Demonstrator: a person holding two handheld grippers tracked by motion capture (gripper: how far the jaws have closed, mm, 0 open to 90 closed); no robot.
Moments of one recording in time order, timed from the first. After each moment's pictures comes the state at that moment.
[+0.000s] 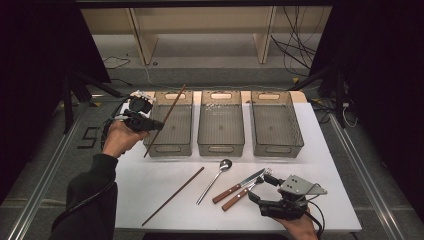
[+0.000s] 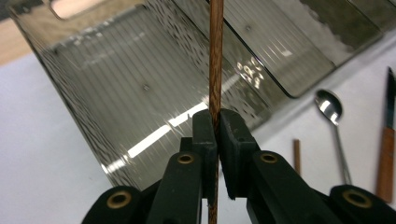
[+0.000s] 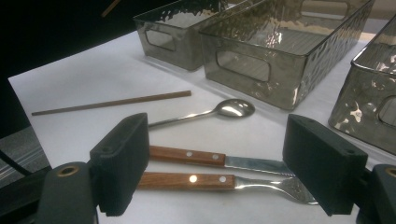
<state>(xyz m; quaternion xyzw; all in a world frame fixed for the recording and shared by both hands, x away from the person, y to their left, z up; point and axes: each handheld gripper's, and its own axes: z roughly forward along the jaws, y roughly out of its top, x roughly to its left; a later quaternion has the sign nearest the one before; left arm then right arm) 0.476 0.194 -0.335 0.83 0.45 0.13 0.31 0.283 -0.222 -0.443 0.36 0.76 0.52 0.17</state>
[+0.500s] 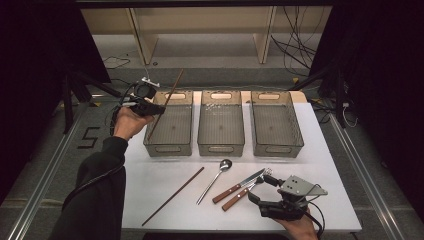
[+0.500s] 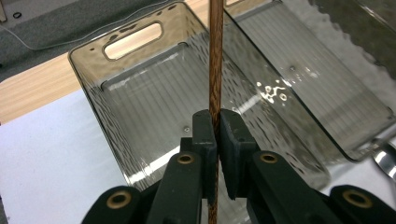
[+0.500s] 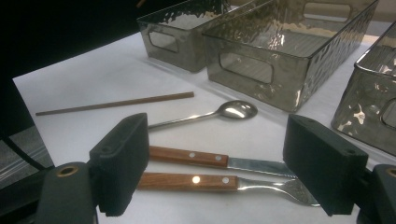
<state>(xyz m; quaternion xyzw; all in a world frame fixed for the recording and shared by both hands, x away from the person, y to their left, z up) 0.519 0.191 -0.338 0.81 0.47 0.17 0.30 0.282 -0.222 -0.443 0.35 0.76 0.52 0.17</state>
